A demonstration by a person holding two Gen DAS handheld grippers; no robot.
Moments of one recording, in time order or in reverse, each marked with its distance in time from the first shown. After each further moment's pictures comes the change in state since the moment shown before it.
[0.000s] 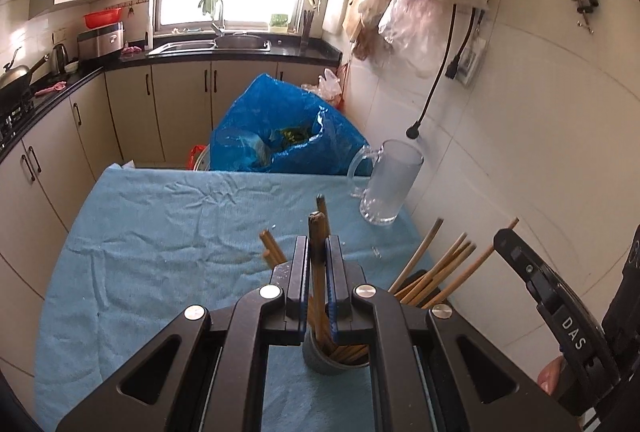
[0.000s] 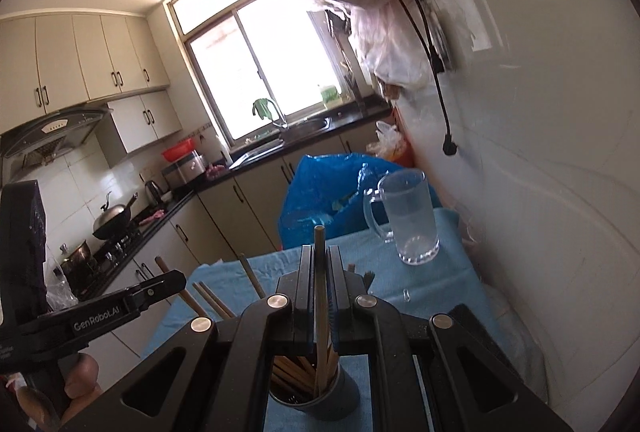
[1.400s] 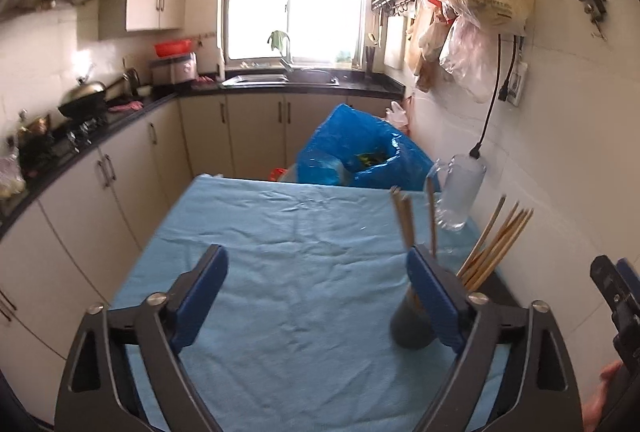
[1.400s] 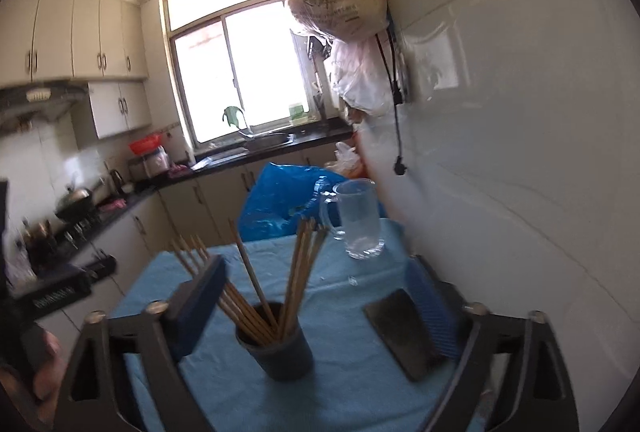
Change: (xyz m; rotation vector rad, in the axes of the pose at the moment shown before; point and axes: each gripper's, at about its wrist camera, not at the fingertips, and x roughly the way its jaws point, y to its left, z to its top) left arm -0.088 0.045 -0.068 -0.002 -0.160 0.263; right arm -0.086 0.037 -0.047 -0.143 -0.086 -0.222
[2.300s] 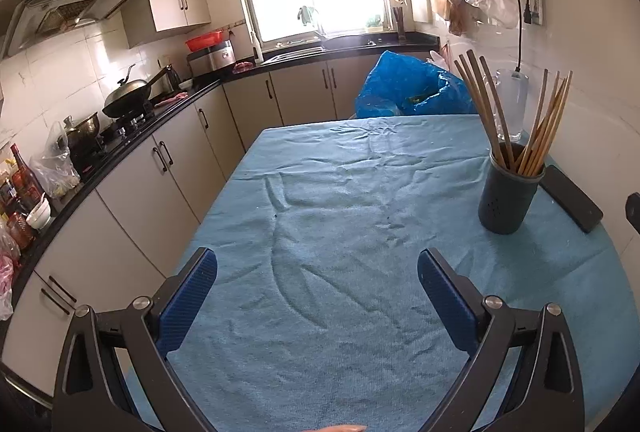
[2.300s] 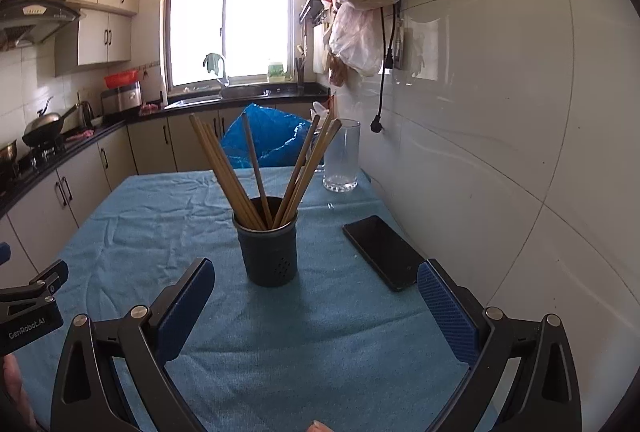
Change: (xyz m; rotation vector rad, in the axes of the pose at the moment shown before) left arm -0.027 0.046 -0.102 0.123 0.088 0.189; right arm -0.034 0.058 -0.078 -0.145 0.126 -0.161
